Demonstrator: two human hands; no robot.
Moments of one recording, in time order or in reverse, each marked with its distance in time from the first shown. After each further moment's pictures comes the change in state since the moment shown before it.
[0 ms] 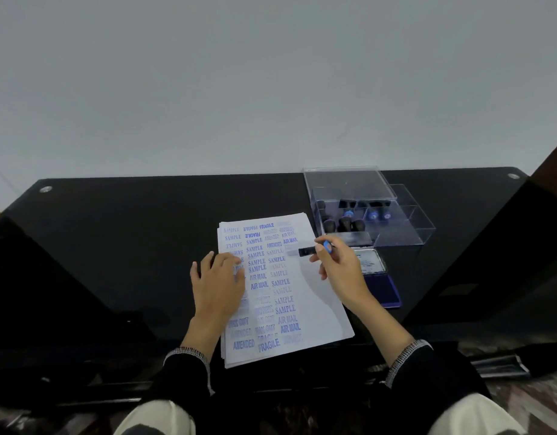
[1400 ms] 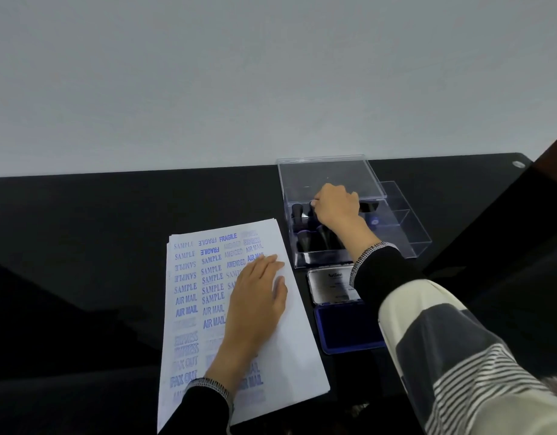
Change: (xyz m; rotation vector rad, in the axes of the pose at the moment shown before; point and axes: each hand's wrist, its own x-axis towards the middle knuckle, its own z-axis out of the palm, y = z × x) left_hand 0.023 0.111 0.066 -0.301 -0.070 0.279; right_hand 0.197 0.003 -0.048 -1.137 -0.011 0.125
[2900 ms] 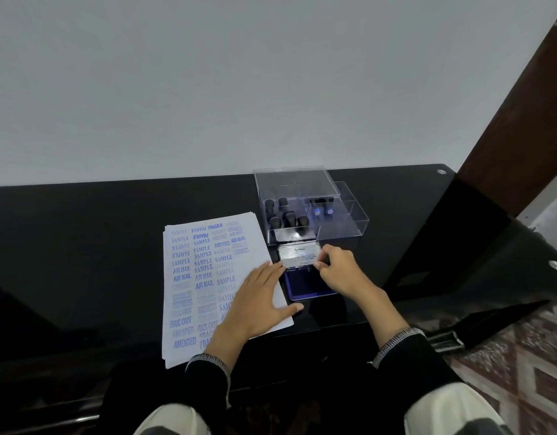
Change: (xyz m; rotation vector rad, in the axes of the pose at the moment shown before) left_hand -0.063 0.041 -0.009 0.070 -0.297 0.179; right_hand -0.206 0.075 -0.017 0.489 -0.137 -0.006
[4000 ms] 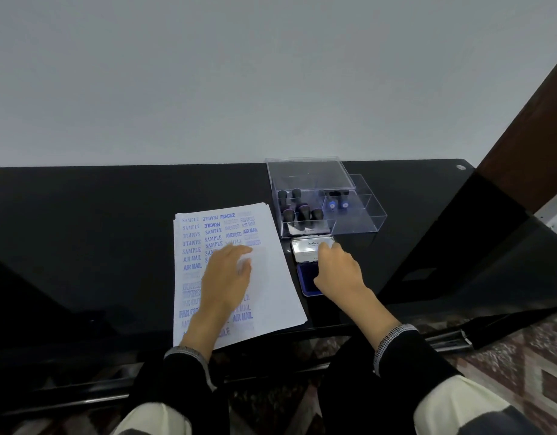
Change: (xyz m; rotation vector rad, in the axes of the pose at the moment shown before) left_hand -0.011 -0.042 -0.041 -0.264 0.347 -0.321; right_hand -0.005 -0.035 0.035 -0.612 0.038 -0.029
